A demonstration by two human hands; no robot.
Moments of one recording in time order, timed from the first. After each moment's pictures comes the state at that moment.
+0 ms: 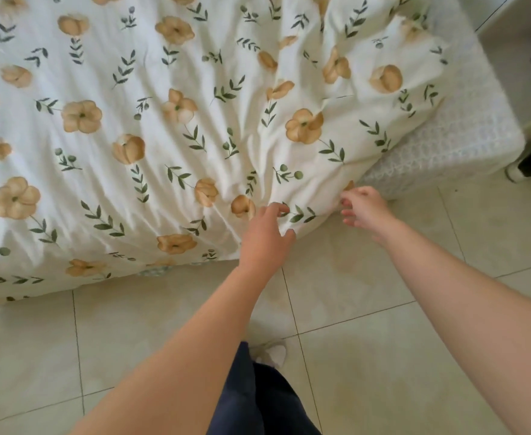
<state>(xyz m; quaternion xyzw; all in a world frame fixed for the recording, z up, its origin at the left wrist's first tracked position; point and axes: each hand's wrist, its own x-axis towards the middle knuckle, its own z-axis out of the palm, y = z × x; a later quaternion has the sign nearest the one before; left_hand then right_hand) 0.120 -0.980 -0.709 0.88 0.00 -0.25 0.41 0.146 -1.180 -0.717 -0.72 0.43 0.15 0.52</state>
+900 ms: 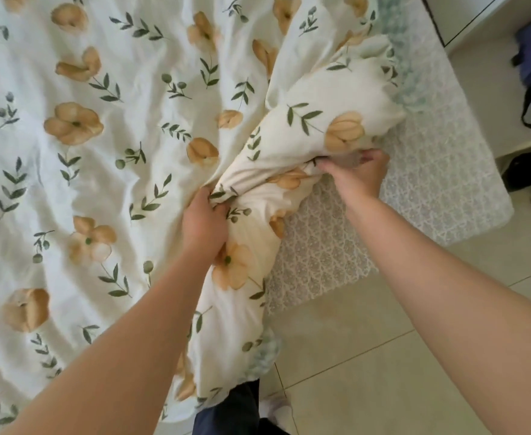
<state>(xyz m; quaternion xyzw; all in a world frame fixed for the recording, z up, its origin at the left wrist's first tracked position) 0.401 -1.052 -0.757 0.87 0.14 -0.22 0.41 0.395 -1.274 -0.715 -0.71 0.47 -0.06 0.51</state>
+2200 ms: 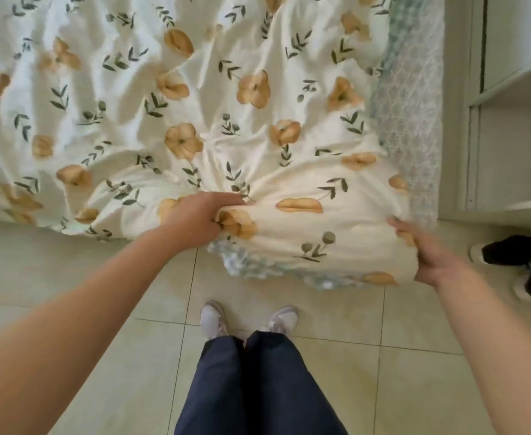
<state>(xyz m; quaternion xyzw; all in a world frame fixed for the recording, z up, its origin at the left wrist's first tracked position) 0.180 -1.209 -0.693 0.93 -0.01 -0.24 0.28 0.199 -1.575 -0.668 -0.54 0.33 0.41 0.66</state>
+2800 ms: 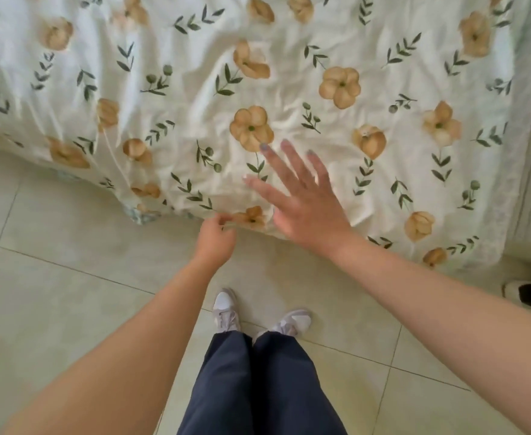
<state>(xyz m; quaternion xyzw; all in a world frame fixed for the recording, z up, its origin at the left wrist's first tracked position) 0.109 -1.185 -0.781 0.75 0.41 -0.22 0.46 0.213 -1.346 -0.730 -0.87 -0.48 -0.03 0.07</state>
